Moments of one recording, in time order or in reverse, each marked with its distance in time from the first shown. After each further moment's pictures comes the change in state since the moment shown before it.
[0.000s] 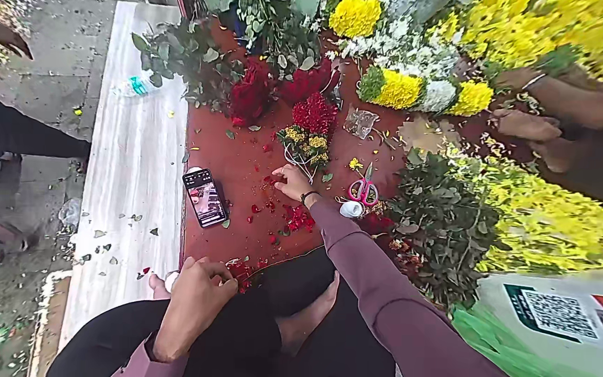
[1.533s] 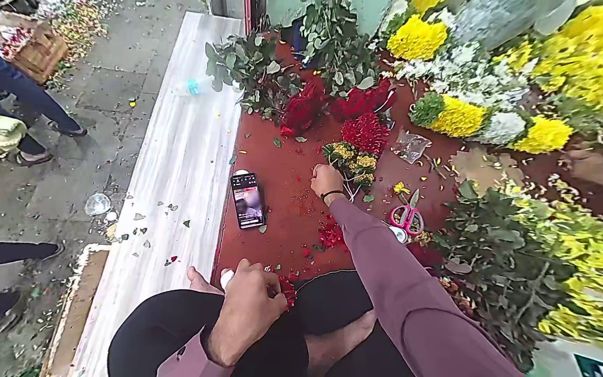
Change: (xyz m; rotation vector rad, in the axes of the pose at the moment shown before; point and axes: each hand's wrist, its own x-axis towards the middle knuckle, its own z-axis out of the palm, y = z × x) left_hand -0.006 0.015 0.000 -0.026 -0.080 0.046; right_hand 0.050 -0.066 -0.008 -0.393 0.059 0.305
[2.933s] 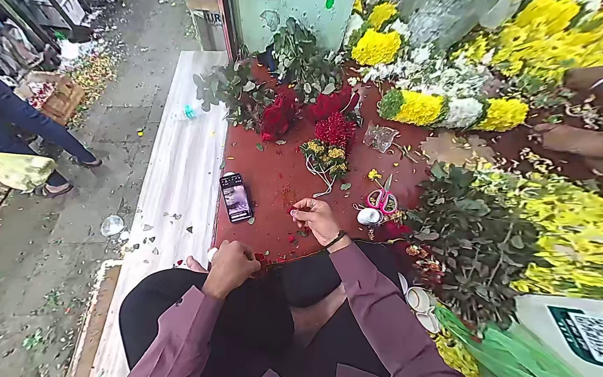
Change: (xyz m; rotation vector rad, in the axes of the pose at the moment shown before) left_hand 0.017 -0.008 0.004 0.099 -0.055 -0.153; right_hand -0.201 0.030 -0.028 1.541 -0.241 -0.138
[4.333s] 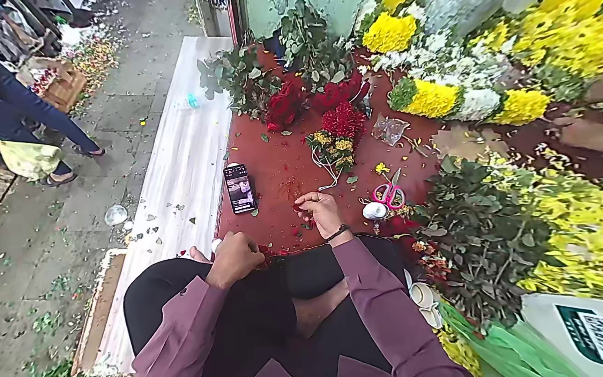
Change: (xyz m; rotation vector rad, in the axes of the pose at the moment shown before) left_hand 0.000 0.002 -0.001 0.041 -0.028 -0.025; right_hand 0.002 0.005 0.004 -0.041 0.096 0.030
